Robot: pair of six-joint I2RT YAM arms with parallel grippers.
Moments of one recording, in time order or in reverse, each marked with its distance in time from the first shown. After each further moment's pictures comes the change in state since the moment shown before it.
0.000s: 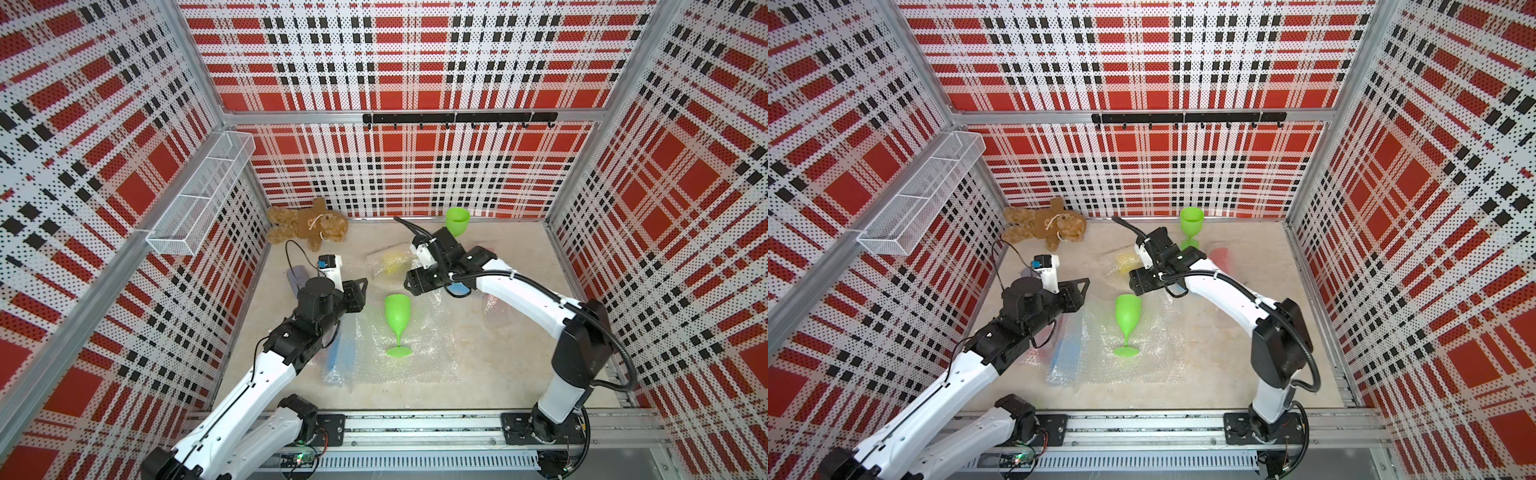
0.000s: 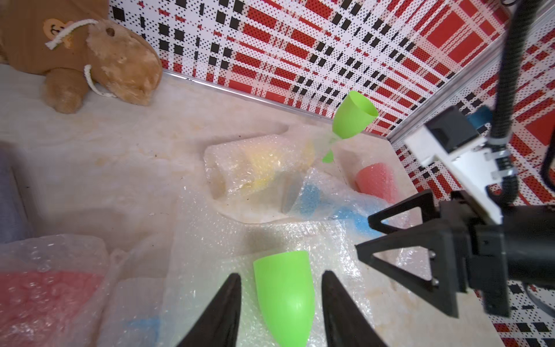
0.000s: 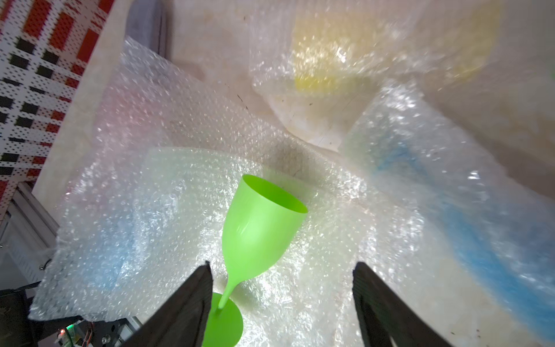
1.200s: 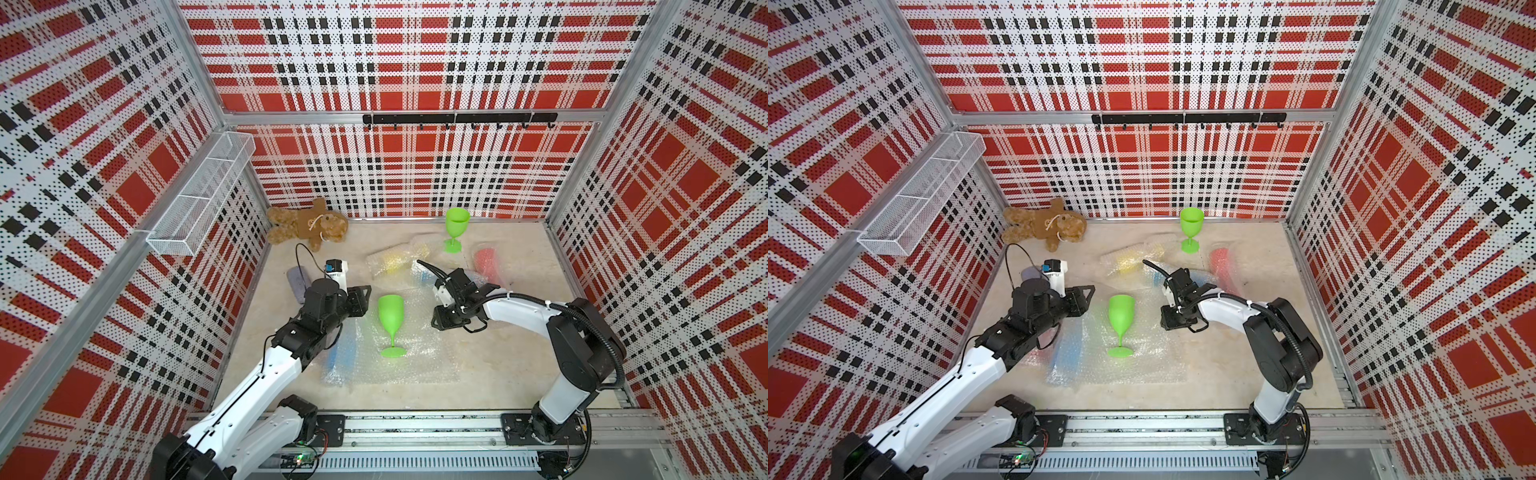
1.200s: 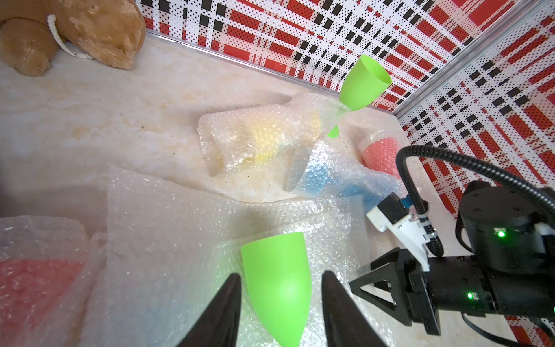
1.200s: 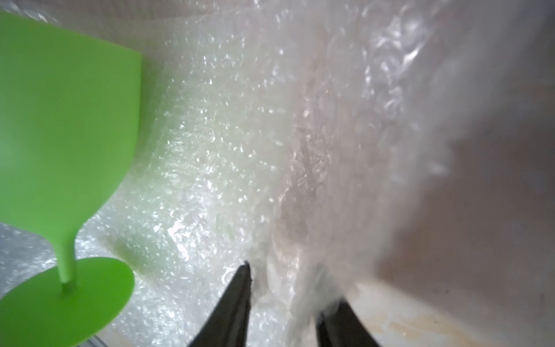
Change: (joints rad) left arm 0.025 0.048 -0.053 0.047 0.061 0.008; right arm -0.095 -0.105 -0.579 0.289 -0.081 0.077
